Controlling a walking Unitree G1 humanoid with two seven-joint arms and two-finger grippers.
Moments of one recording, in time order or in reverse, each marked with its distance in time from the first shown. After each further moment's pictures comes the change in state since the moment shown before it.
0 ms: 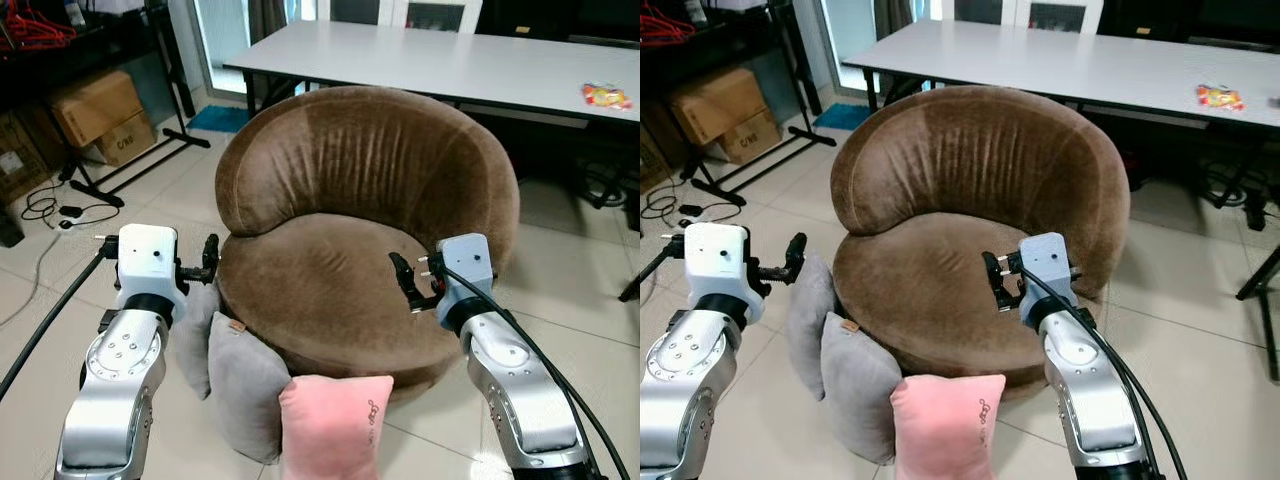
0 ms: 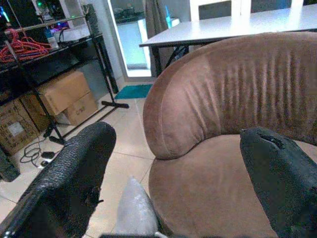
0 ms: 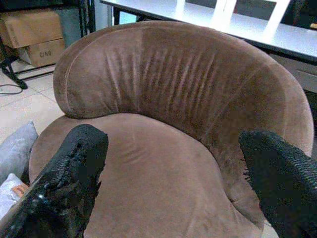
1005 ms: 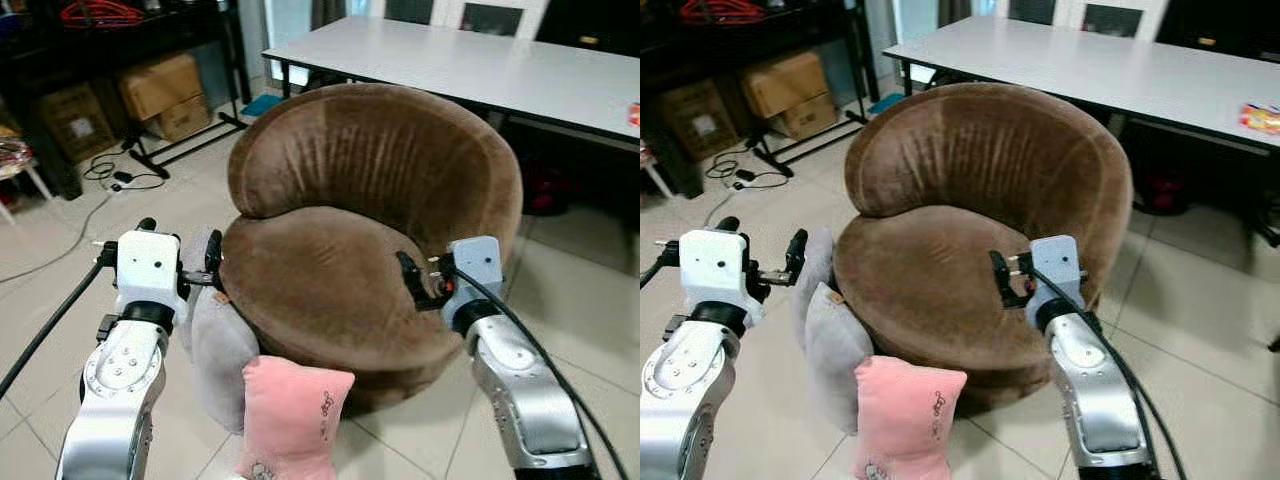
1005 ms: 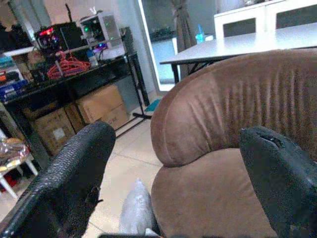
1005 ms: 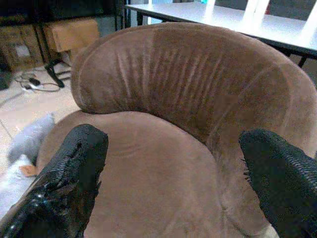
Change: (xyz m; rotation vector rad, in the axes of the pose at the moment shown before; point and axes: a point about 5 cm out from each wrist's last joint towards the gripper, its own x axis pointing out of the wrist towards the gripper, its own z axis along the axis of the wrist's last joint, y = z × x) left arm -0.009 -0.004 0.008 0.049 -0.139 -0.019; right arm 0.000 -0.002 -0.005 0.079 -0.015 -0.002
